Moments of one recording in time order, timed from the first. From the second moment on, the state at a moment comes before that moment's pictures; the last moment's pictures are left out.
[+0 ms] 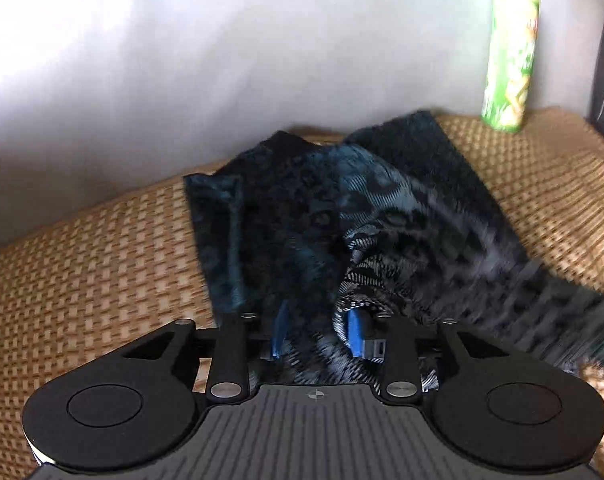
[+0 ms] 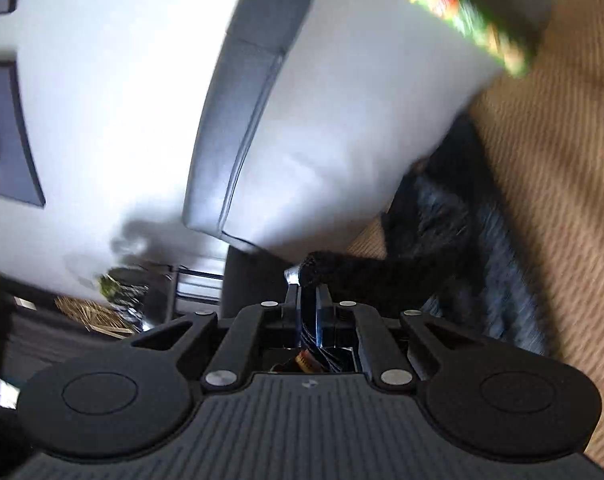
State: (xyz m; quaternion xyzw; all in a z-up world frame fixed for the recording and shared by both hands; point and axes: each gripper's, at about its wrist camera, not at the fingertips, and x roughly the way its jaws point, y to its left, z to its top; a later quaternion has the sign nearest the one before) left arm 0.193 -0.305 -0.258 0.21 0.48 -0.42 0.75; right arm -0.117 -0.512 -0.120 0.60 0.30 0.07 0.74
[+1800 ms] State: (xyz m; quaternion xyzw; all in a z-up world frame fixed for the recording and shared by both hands) left arm 0.130 -0.198 -0.270 0.09 0.60 -0.38 0.70; right arm -0.146 -0.323 -0.173 0.20 0.53 0.26 0.78
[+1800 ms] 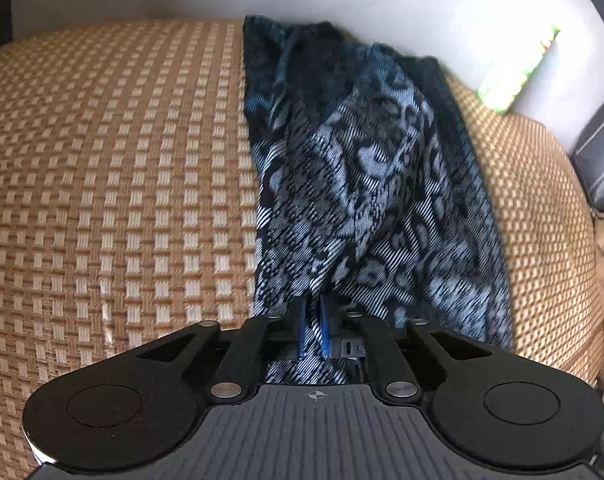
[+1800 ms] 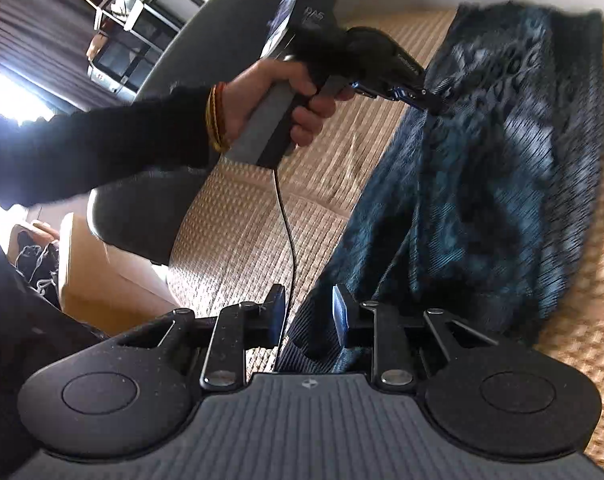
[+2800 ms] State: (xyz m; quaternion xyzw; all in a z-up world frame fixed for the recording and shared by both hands) left arm 0.194 -0.273 -0.262 0.06 0.58 -0.32 0.75; right arm -0.137 -0.384 -0.265 0.19 0.58 0.08 0.79
